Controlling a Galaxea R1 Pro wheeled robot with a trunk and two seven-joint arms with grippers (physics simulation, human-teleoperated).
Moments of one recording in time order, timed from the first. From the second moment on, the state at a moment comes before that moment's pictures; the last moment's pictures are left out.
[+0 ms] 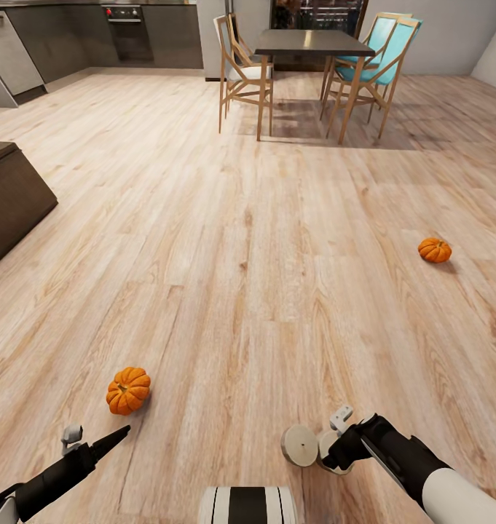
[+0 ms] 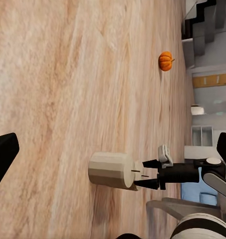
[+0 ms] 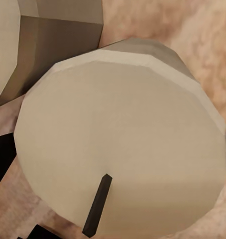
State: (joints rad) left arm -0.27 0.37 0.15 -0.68 0.66 0.40 -1.23; right arm -0.63 -0.23 0.58 -0.57 -0.03 0.53 0.43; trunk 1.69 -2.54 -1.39
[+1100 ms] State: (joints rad) left arm -0.27 0.37 0.15 -0.68 0.66 0.40 -1.23; right arm -0.63 -0.23 0.58 -0.57 -0.03 0.52 0.43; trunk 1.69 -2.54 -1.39
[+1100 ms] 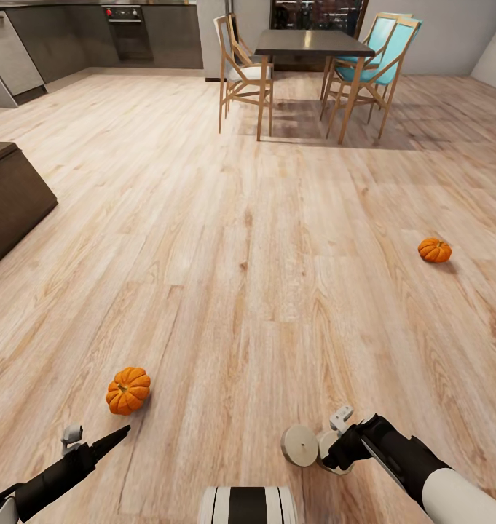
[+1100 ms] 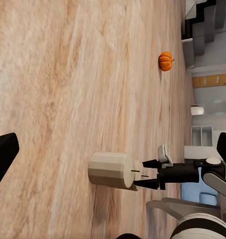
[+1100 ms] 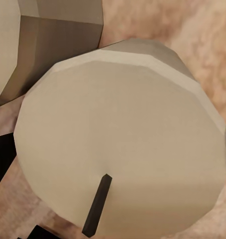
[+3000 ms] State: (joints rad) left arm -0.27 0.37 0.15 -0.68 0.66 0.40 -1.23; right arm -0.62 -0.23 0.58 -0.57 -0.03 0.52 0.43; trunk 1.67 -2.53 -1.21
